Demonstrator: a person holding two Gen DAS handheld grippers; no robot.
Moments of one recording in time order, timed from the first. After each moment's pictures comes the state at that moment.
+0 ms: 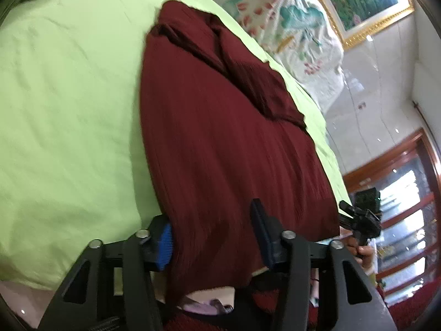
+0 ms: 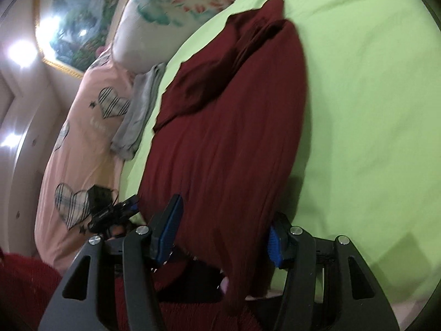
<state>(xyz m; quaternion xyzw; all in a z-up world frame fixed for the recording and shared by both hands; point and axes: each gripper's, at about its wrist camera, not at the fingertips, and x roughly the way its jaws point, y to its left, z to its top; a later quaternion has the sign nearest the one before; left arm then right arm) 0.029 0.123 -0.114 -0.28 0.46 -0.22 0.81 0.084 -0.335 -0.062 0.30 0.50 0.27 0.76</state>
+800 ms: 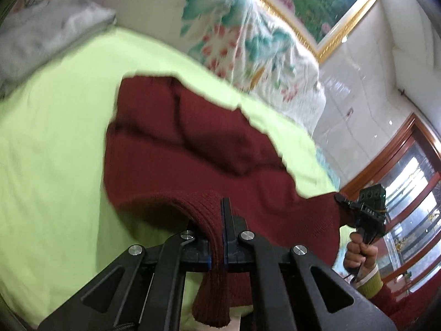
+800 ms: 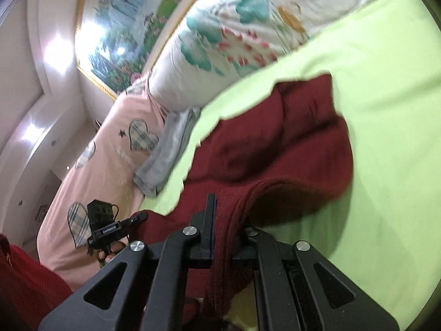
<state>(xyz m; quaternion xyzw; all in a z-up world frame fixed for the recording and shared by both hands) 0.063 0.118 -0.009 -0.23 0.35 -0.22 0.88 0.140 -0.335 0.013 0.29 0.37 0.30 0.83</state>
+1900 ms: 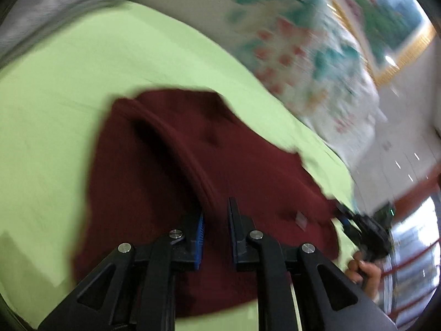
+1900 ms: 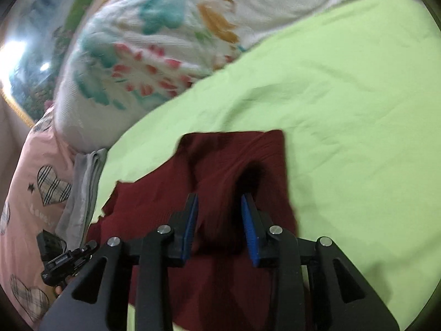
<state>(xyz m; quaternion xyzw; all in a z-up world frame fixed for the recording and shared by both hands) 0.280 0.100 -0.059 -0.28 0.41 -0.15 0.86 0.337 -0.335 -0.031 0.26 0.42 0.12 0.86</state>
